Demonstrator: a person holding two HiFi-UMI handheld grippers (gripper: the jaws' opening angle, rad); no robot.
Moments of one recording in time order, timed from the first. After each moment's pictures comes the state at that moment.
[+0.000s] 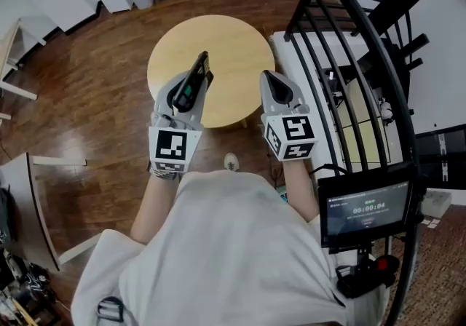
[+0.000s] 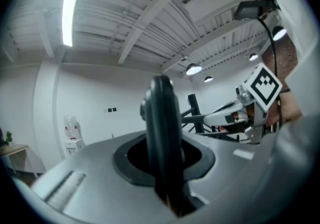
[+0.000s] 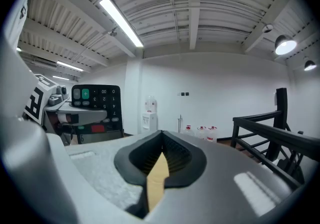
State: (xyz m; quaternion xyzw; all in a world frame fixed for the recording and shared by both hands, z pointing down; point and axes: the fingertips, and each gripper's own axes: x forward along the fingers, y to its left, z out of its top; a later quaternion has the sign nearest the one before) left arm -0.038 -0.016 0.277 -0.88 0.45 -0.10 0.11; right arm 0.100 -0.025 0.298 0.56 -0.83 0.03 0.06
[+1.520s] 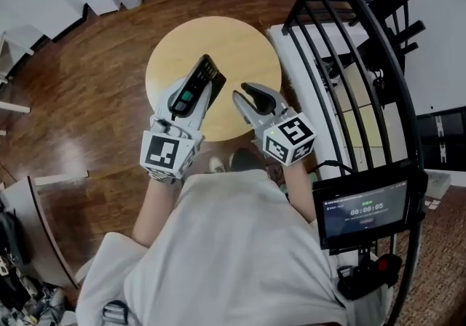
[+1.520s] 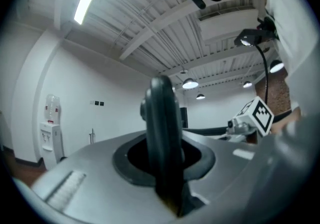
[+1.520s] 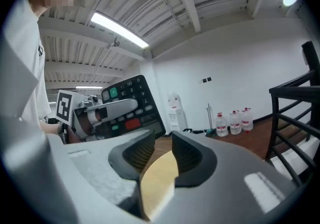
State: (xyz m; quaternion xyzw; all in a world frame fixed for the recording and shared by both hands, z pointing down) left arm -0.042 -0.080 0.286 -0.92 0.40 -0.01 0.03; right arm 0.031 -0.065 0.343 0.41 -0.90 0.13 0.02
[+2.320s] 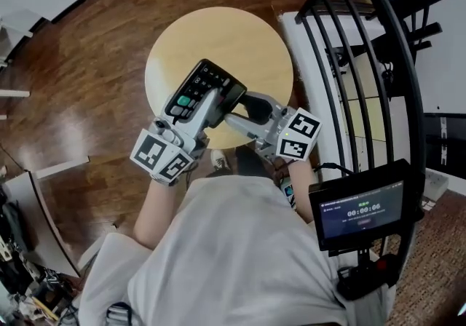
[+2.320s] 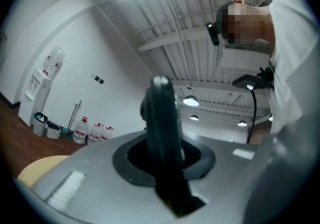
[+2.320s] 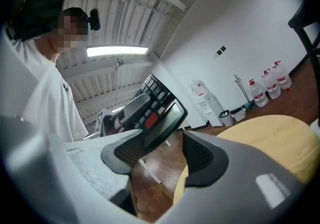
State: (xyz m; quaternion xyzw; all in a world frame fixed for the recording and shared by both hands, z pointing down) left arm -0.040 -0.113 0.311 -0.93 0.32 0.11 -0.15; right arm -0.003 -0.082 0.369 0.21 -0.93 0.28 -0.06
